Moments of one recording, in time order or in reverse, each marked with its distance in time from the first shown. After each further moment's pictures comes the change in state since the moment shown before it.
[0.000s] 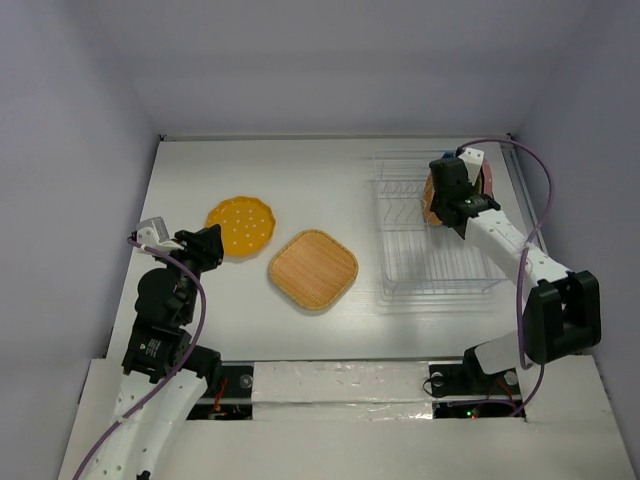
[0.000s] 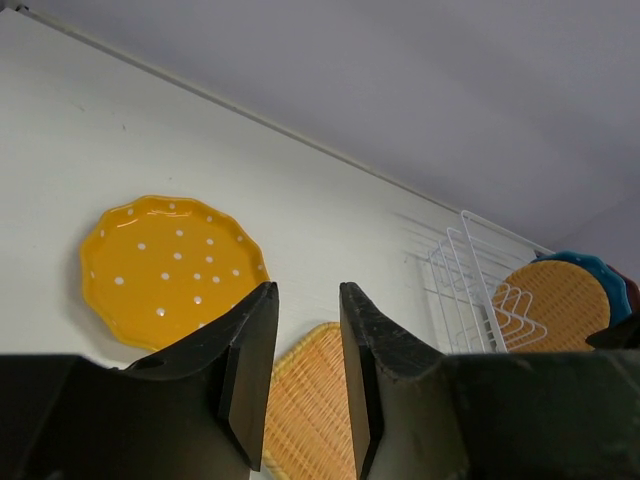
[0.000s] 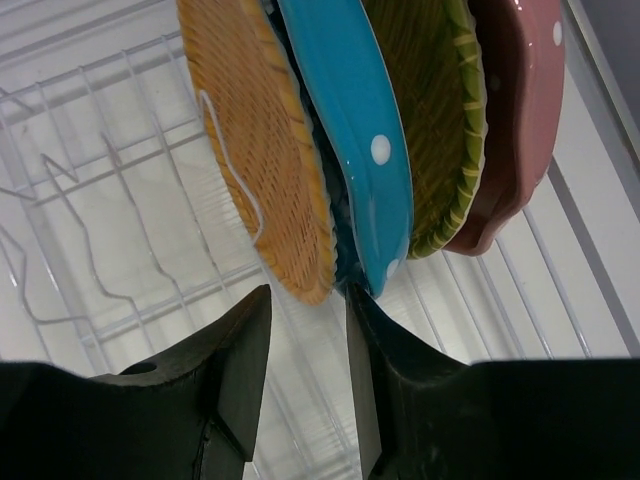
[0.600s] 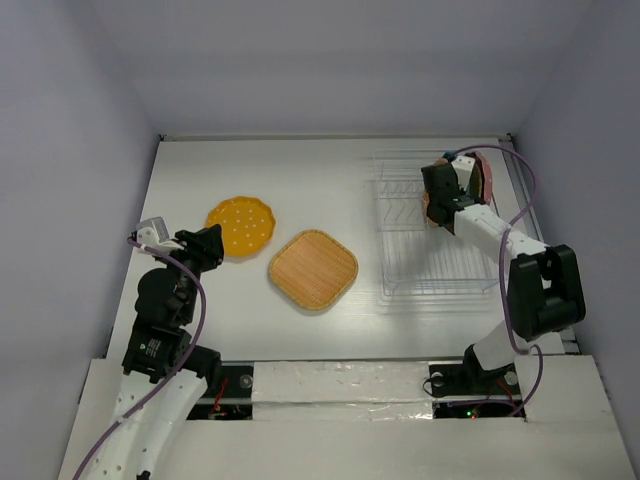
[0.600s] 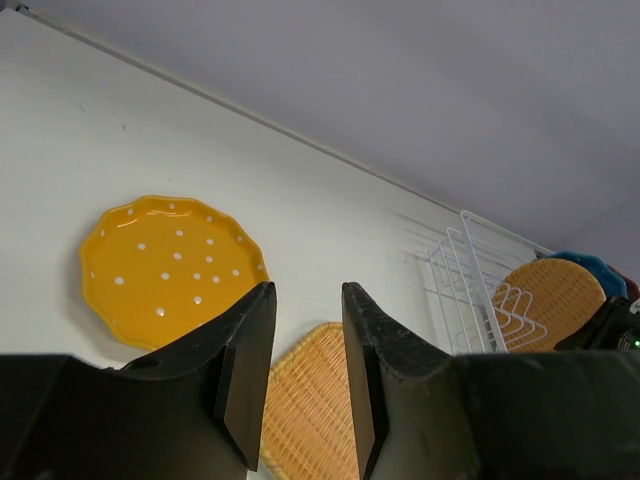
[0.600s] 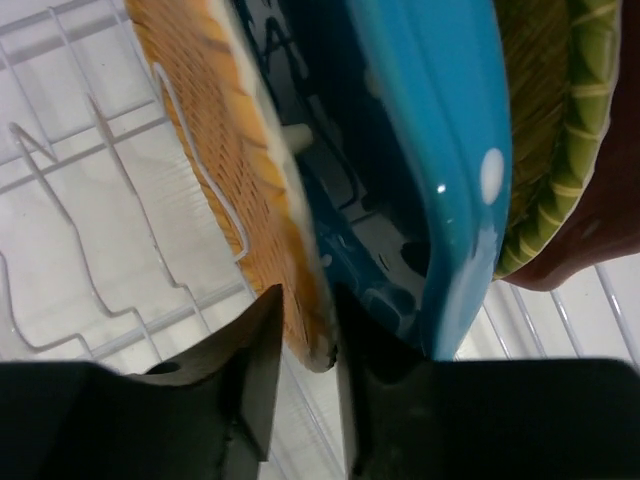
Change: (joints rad) left arm 0.000 0.000 0.000 0.000 0.000 0.000; right arm -0.025 0.144 -0.024 0.086 0.011 0.006
